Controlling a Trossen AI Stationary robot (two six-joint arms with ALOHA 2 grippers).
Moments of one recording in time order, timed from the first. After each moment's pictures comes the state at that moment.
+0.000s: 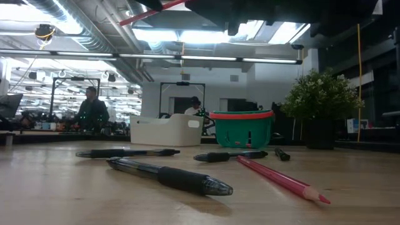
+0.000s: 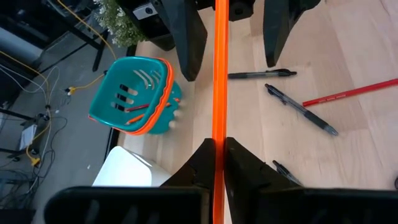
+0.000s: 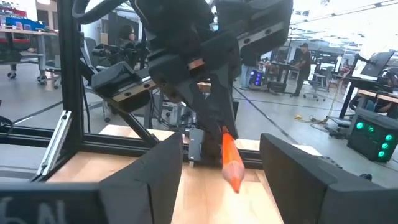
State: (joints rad) left arm -0.44 1.38 1.22 -0.69 -0.71 0.01; right arm 0.24 1.72 0.82 1.02 0.27 -0.16
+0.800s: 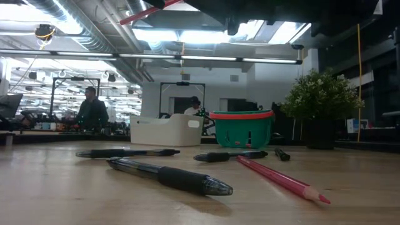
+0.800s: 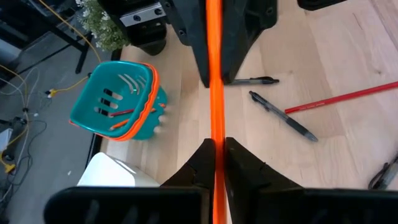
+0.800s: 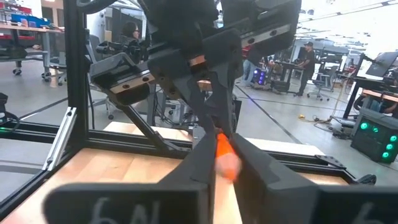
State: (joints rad) left arm -0.44 1.39 1.22 -0.66 -0.65 0.01; right arm 0.24 1.72 0.82 1.01 0.26 -0.16
